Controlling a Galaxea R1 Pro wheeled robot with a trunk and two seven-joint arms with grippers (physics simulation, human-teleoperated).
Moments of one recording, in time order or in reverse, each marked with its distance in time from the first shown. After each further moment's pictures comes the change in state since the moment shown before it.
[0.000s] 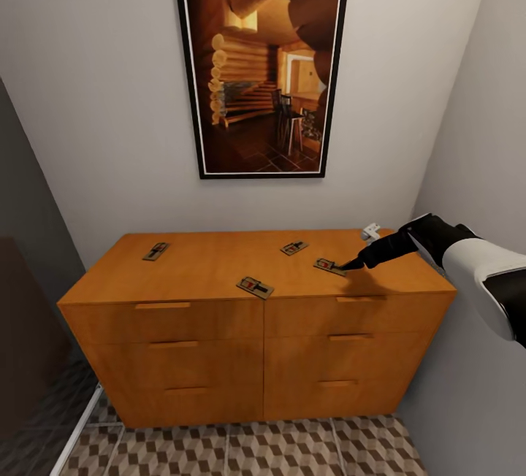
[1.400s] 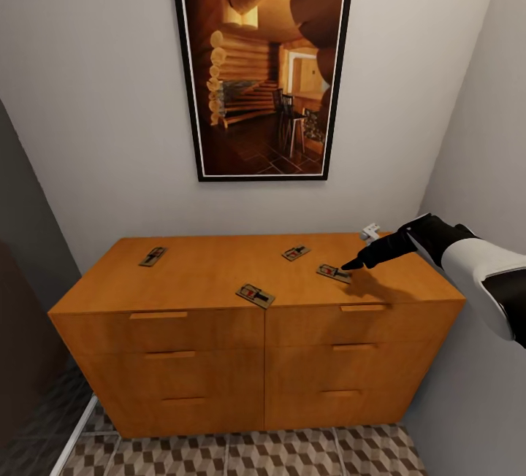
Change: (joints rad) left arm 0.000 0.000 0.000 0.000 0.000 0.001 0.000; right arm 0.000 0.004 0.001 0.001 0.000 0.000 -0.001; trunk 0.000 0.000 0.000
